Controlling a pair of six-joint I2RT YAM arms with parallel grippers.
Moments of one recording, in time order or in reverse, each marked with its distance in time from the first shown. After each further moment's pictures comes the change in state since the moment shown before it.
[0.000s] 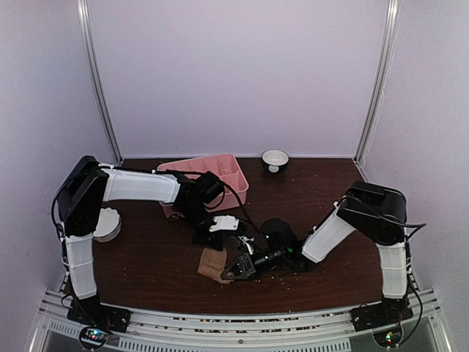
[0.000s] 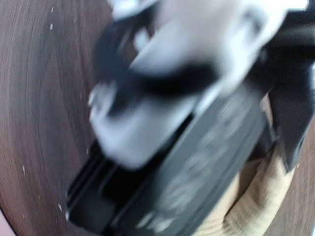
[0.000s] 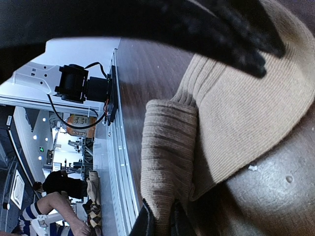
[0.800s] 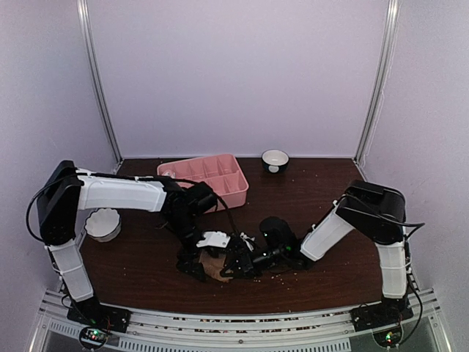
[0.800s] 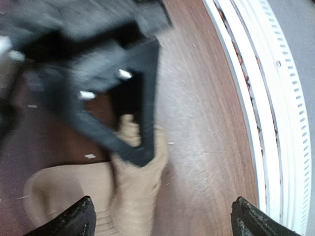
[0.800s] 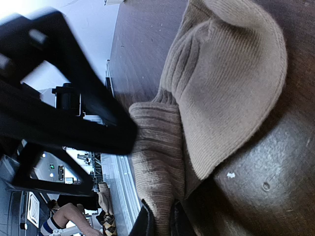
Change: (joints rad) left arm -0.064 -0.184 -0.138 -0.135 0.120 0.042; right arm -0.005 0.014 0.034 -0.031 0.018 0.134
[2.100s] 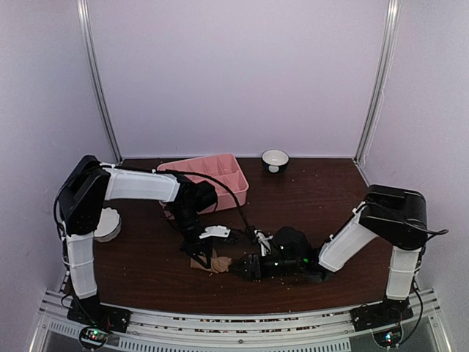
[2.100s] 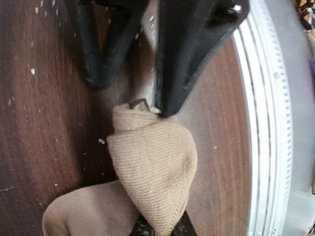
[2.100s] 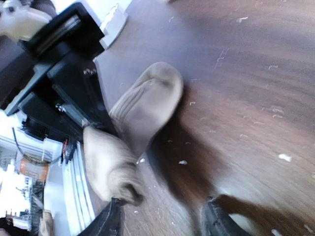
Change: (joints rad) left arm 0.079 0.204 0.144 -0.156 0.093 -0.013; right arm 0.069 -0.186 -0.216 0.122 0.452 -0.199
